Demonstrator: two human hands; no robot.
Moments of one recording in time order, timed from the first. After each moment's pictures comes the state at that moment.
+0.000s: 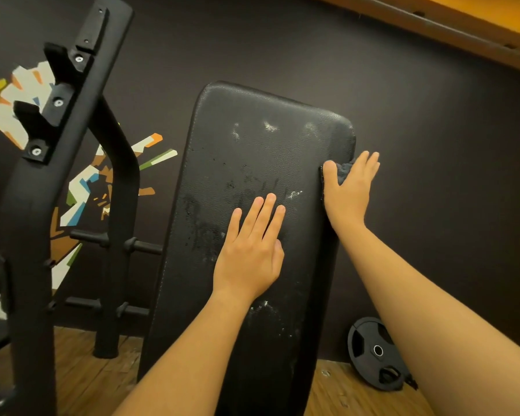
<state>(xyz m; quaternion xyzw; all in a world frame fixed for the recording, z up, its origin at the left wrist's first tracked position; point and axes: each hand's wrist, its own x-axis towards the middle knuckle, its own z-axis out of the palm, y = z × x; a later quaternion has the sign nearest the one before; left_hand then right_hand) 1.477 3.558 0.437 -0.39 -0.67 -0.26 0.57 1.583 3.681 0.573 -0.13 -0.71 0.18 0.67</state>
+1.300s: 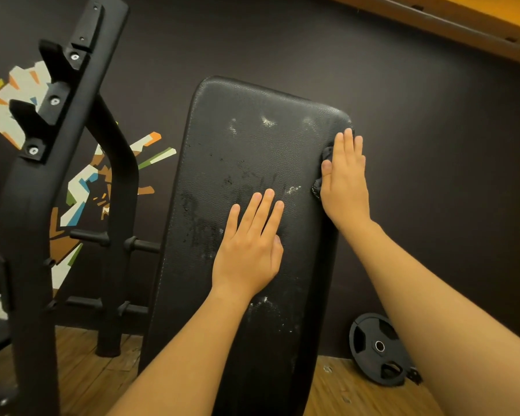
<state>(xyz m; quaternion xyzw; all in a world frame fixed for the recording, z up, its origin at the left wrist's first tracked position) 1.478 3.559 0.437 -0.39 -0.66 -0.27 0.58 1.584 3.696 0.576 -0.10 -0.77 -0.09 0.62</state>
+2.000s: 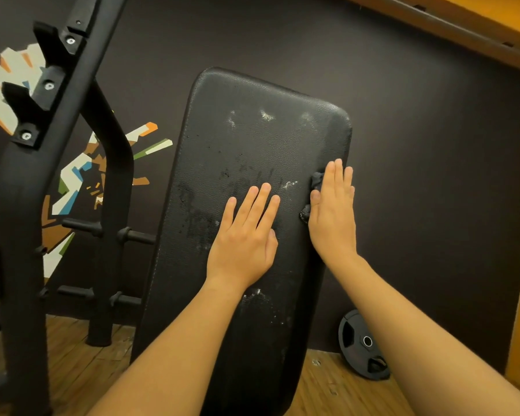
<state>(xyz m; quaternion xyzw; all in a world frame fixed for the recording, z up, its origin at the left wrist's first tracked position) 1.479 3.559 0.437 -0.39 -0.66 -0.27 0.58 1.591 3.686 0.516 -0.13 -0.79 -0.09 0.60</state>
